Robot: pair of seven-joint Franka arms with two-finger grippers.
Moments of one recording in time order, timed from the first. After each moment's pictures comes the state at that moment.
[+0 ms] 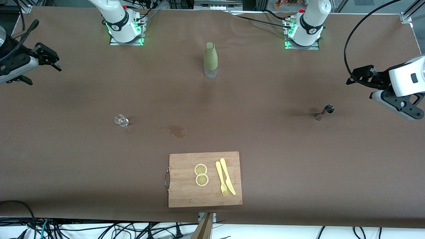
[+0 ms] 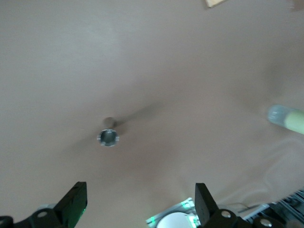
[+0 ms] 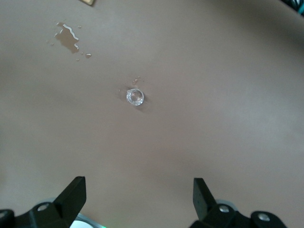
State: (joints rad) left arm -0.09 0.27 0.10 -1.24 -0.12 1.27 0.41; right arm 0.03 -0.04 -0.01 -1.64 -0.01 1.57 -0.45
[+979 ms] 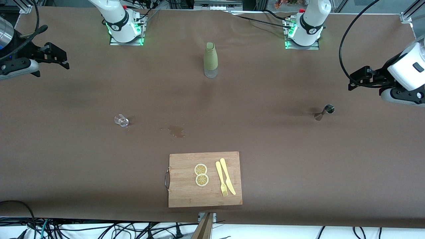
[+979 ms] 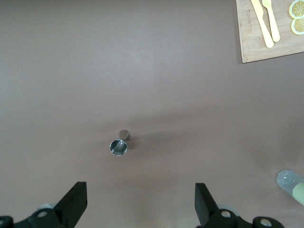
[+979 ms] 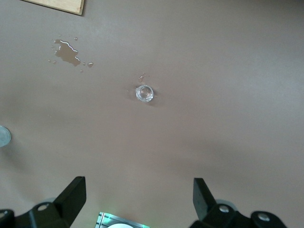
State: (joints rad) left arm -0.10 0.22 0.02 -1.24 -0.05 1.37 0.03; right arm 0.06 -0.05 -0.01 -1.64 0.02 1.53 -0.25
